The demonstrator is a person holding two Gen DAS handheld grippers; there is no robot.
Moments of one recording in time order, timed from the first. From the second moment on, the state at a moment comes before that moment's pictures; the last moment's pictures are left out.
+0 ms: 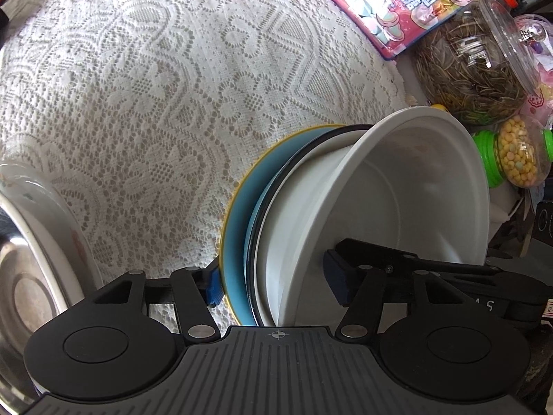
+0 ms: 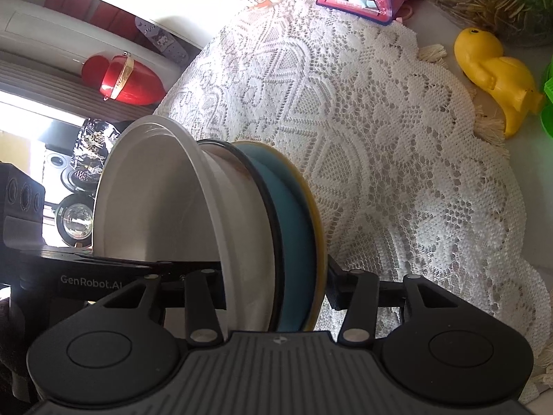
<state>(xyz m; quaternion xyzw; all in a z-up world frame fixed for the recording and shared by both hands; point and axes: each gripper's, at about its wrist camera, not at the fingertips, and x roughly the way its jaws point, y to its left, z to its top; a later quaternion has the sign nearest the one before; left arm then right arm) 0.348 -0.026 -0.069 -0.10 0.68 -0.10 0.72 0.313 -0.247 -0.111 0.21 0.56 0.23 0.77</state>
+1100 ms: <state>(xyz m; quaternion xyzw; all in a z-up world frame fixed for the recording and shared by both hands) 0.325 0.031 0.010 -0.11 0.64 -0.08 0.76 0.315 -0.171 -0.037 0.16 0.53 0.28 0.78</state>
